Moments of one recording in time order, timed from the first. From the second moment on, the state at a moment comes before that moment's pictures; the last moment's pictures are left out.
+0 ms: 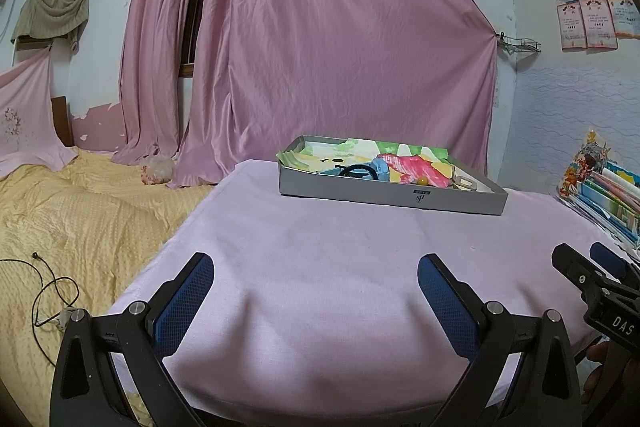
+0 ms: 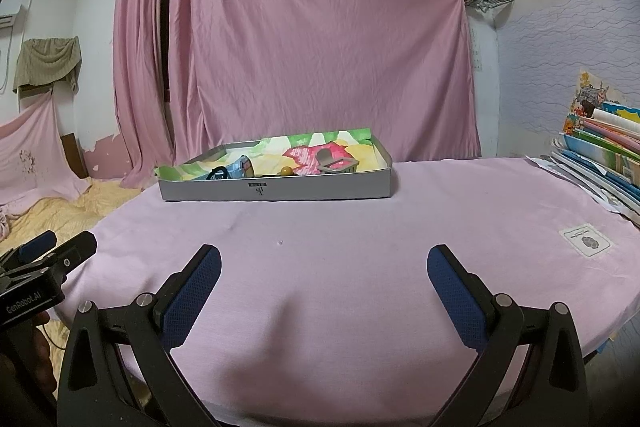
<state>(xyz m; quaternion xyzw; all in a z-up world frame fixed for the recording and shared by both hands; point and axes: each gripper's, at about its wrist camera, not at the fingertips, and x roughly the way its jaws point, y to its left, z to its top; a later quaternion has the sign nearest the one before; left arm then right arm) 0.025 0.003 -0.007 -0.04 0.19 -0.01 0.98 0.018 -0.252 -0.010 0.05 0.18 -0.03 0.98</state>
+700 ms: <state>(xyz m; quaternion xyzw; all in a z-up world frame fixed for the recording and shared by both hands) 0.024 0.003 -0.007 -0.04 0.19 -0.01 0.98 0.018 -0.252 -0.009 0.05 0.17 -0.02 0.98</state>
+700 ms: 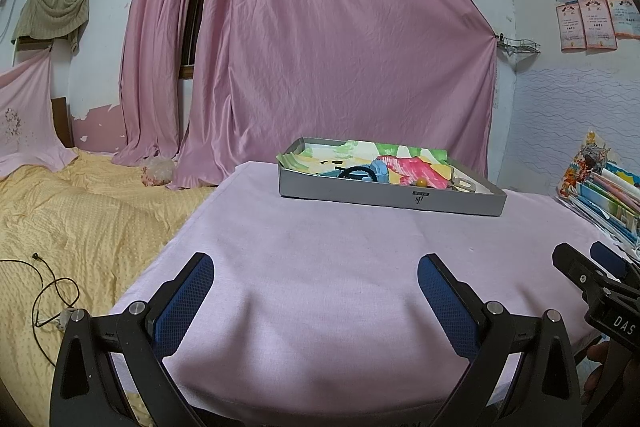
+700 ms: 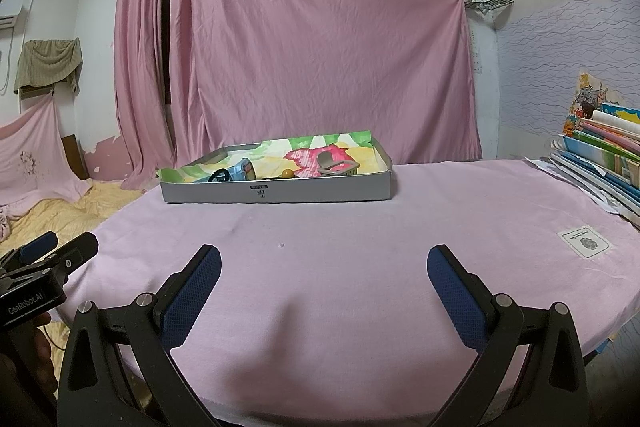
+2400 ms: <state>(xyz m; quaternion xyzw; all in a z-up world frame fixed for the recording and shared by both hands) 0.024 0.003 -0.005 -0.04 0.19 -0.01 0.98 0.016 -0.251 -0.008 0.05 0.17 -0.02 0.98</state>
